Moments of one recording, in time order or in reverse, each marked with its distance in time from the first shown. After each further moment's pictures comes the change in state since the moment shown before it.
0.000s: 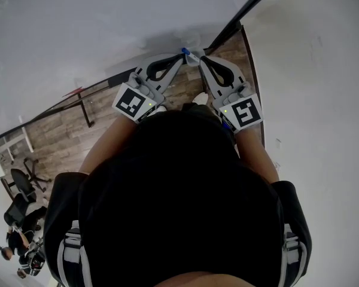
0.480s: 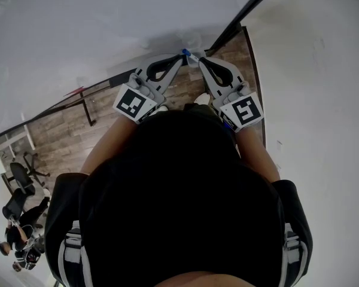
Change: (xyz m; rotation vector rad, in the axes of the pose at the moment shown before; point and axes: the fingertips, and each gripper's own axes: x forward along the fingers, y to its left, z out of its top) left arm 0.001 -0.002 -0.003 0.026 0.017 0.040; right arm -0.001 0.001 -0.010 0.047 -0.022 0.060
